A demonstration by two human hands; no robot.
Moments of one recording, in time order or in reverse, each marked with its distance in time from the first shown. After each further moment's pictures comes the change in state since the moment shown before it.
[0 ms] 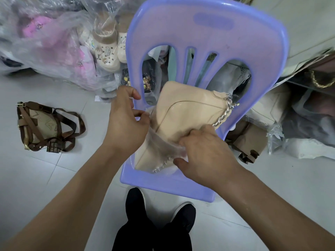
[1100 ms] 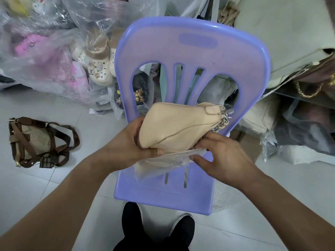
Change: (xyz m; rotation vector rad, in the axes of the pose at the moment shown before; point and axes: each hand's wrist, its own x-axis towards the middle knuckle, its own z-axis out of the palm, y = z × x) left_hand 0.012 -0.010 0.004 -0.192 -0.604 -0.153; right_hand 0.006 0.080 0.013 0.230 0.349 -0.106
